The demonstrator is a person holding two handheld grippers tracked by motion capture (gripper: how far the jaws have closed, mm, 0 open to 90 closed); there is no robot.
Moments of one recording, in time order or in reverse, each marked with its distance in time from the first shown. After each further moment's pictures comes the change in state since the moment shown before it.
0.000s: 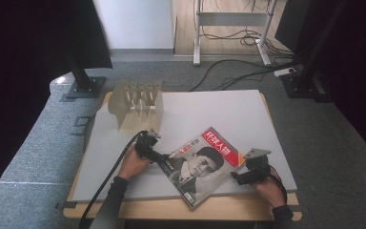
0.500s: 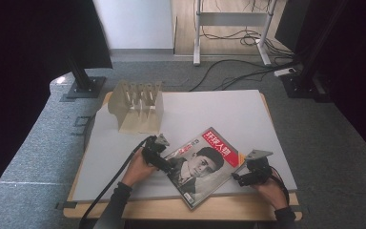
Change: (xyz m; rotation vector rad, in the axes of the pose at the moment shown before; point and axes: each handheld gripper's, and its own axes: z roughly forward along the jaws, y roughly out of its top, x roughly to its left) left arm -0.027 0.011 -0.013 -0.038 -0.051 0.063; right arm 0.004 -0.001 -0.008 -0.005 0.016 -0.004
